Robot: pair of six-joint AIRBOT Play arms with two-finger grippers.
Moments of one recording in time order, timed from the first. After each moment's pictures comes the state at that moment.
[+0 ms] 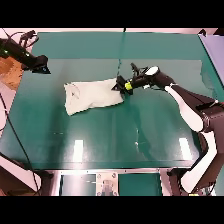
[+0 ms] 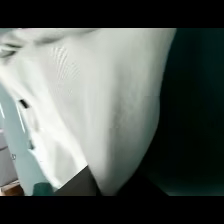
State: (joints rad) left arm 0.16 -1.84 2.06 1.18 -1.60 -1.38; right arm 0.22 -1.92 1.59 -0.58 1.03 1.52
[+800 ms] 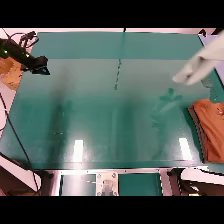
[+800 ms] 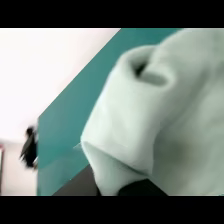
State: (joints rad) left arm 0.16 -1.84 2.06 1.19 -1.62 -1.38; right arm -0.74 -1.38 1.76 -0.60 1.34 1.62
